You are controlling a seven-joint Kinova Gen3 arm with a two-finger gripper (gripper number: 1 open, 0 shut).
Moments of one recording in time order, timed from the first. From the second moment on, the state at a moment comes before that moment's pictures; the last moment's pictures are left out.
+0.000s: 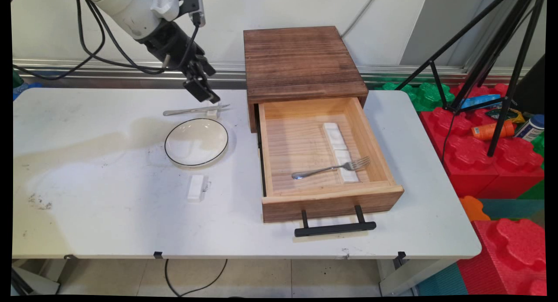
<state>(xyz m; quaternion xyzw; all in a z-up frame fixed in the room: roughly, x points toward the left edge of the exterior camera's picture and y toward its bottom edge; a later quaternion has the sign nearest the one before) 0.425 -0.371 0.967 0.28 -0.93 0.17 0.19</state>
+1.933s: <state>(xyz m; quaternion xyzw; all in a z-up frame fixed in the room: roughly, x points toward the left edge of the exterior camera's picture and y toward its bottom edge) 0.510 -0.518 0.856 0.29 -0.95 0.11 0.01</state>
